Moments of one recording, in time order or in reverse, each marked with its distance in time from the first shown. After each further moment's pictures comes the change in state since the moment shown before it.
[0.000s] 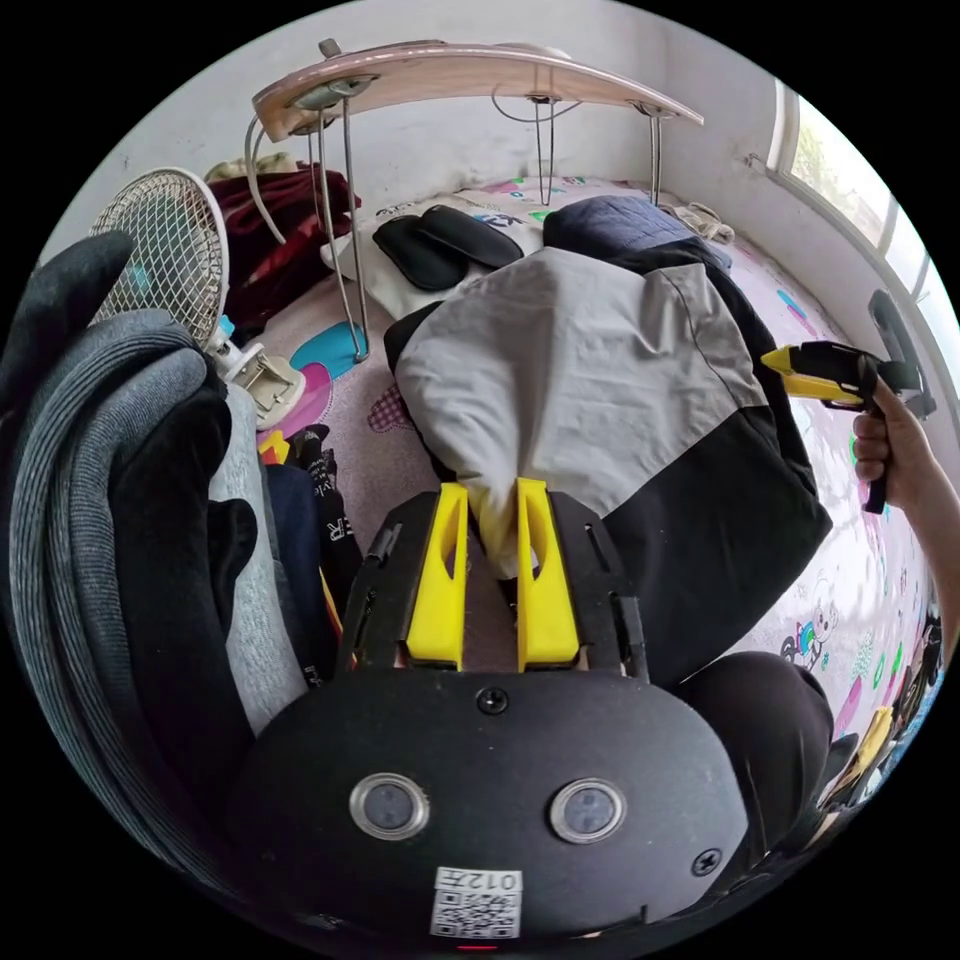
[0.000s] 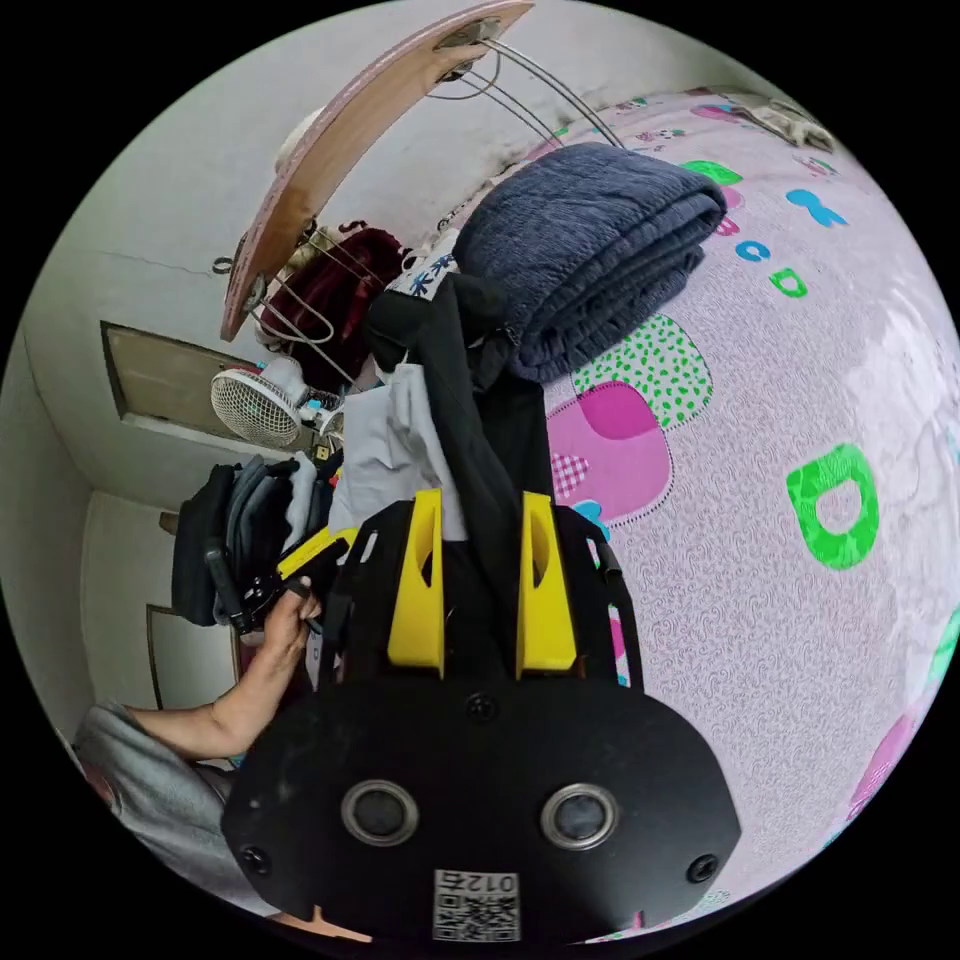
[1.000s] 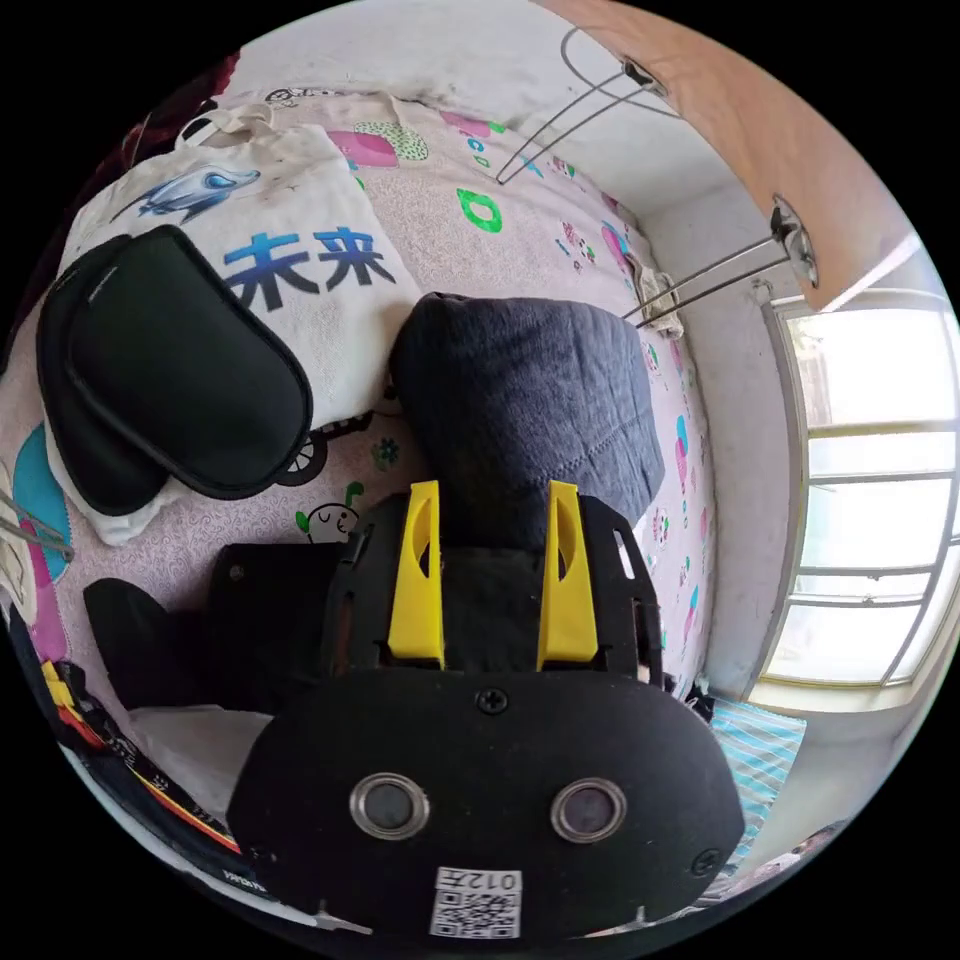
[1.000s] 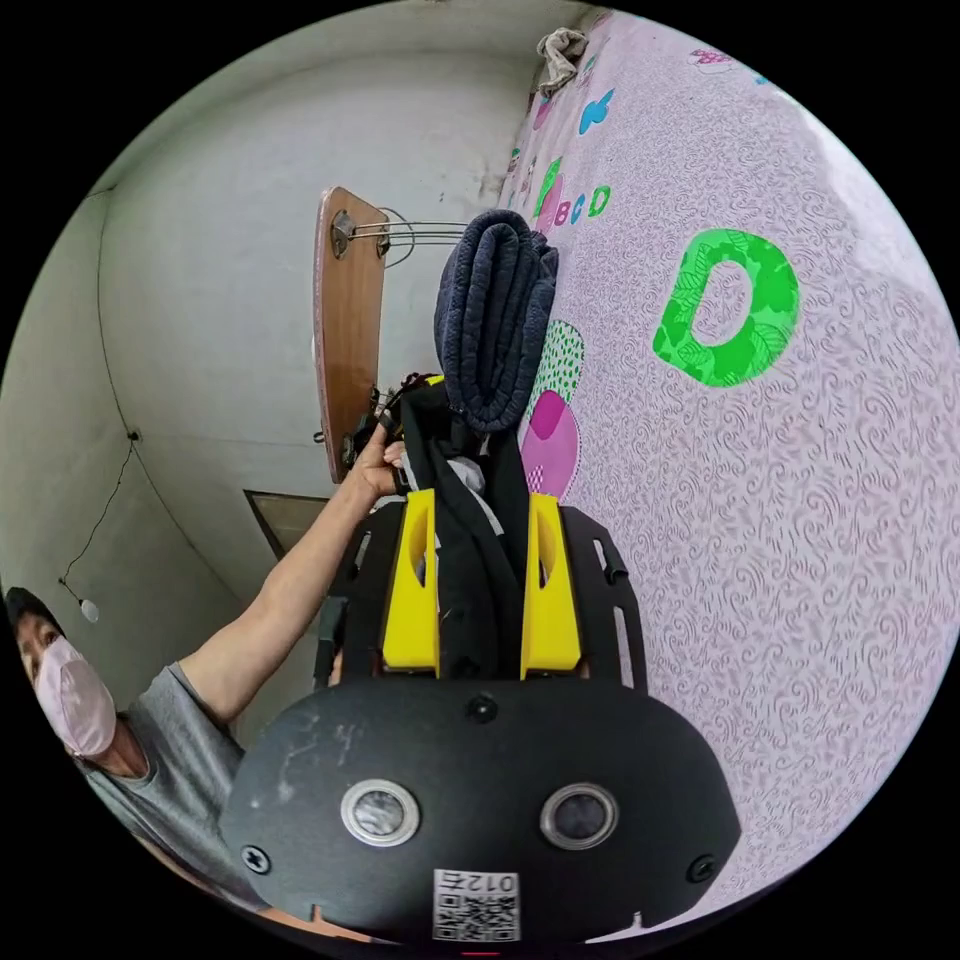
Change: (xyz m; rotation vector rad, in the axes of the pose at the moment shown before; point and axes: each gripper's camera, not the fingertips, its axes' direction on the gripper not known) left arm -0.071 -0.444 0.044 -0.246 0.617 -0.268; right arm 0.103 0.089 -0.363 0.336 -0.524 0.290
